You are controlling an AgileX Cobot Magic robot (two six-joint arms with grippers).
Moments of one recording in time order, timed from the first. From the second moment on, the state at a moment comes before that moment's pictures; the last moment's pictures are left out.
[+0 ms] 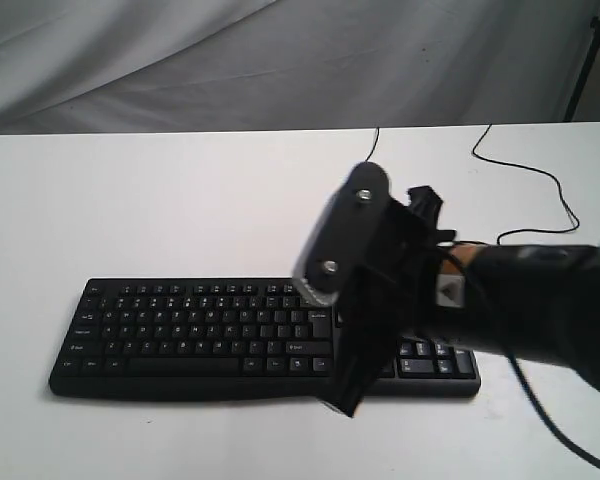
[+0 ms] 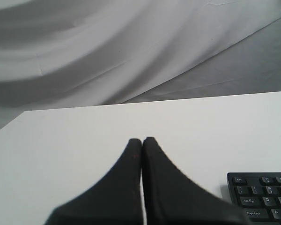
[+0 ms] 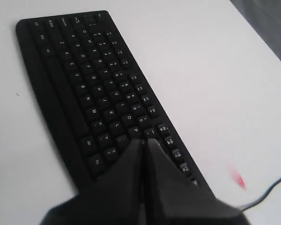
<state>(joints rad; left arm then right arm) 0.13 0.00 -0.01 0.03 0.19 0.09 0.53 1.37 -0.68 0.21 0.03 -0.60</state>
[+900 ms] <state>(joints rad) 0.13 0.00 -0.01 0.03 0.19 0.09 0.53 0.77 -0.42 0.25 0.04 -0.58</state>
